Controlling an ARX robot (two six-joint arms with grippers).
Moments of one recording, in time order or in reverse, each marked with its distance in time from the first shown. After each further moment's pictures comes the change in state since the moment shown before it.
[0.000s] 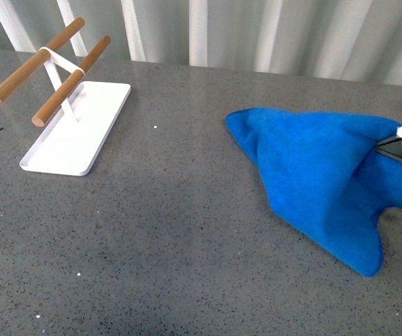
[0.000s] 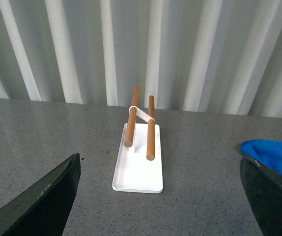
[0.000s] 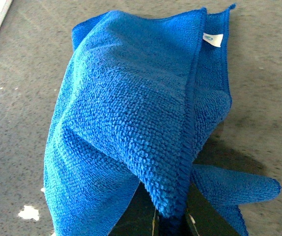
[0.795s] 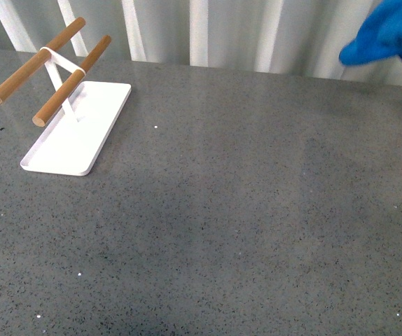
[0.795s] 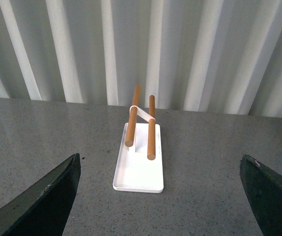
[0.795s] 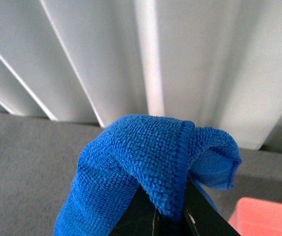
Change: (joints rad) left arm 0.000 0.000 0.000 0.000 0.000 0.000; right arm -0.146 -0.080 0.521 -0.190 0.059 -0.050
